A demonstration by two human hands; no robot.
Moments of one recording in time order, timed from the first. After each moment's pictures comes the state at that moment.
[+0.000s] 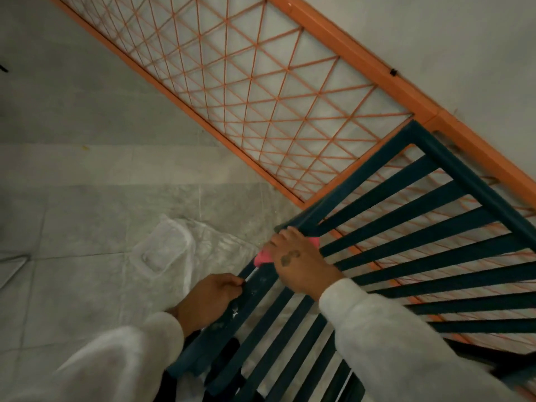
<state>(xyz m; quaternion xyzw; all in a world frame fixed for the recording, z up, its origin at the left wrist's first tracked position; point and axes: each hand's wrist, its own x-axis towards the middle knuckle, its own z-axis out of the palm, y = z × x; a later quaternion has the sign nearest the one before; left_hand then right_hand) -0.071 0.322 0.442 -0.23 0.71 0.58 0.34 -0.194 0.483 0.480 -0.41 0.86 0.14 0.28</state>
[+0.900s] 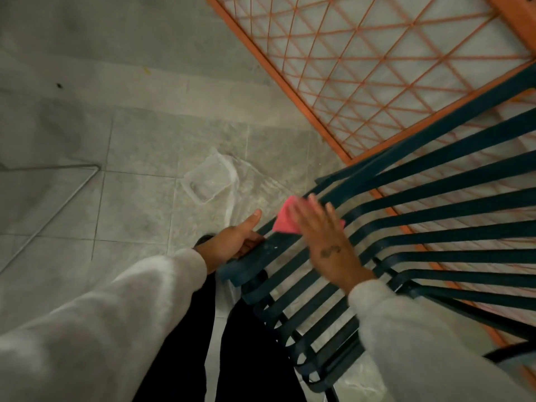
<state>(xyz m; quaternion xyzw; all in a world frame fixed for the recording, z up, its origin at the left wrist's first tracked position) -0.007 0.292 0.451 -0.37 0.53 0.65 0.40 -0.095 0.508 0.441 -0.44 0.88 -0.03 0.17</state>
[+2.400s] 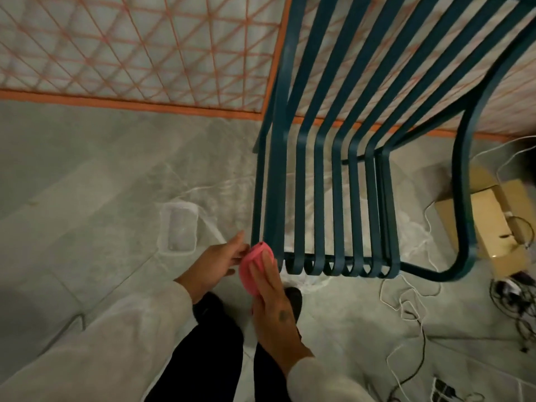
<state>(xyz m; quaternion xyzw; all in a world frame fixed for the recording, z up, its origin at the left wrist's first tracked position) 0.011 0.211 0.458 -0.10 0.67 0.49 0.55 0.164 0.313 0.407 0.17 0.86 -0.49 0.04</state>
